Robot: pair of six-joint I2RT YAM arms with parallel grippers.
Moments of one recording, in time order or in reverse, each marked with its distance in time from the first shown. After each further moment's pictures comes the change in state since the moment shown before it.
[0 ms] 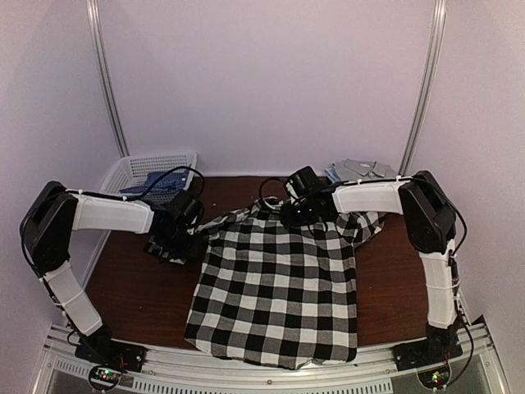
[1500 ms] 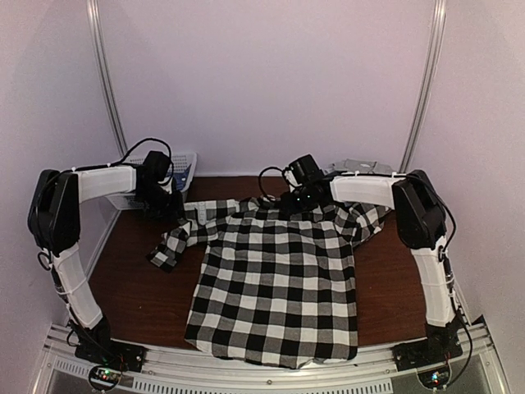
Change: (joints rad) left arm 0.335 0.150 0.380 -0.164 0.294 -0.002; right arm -0.057 0.121 0.224 -0.069 -0.009 -0.121
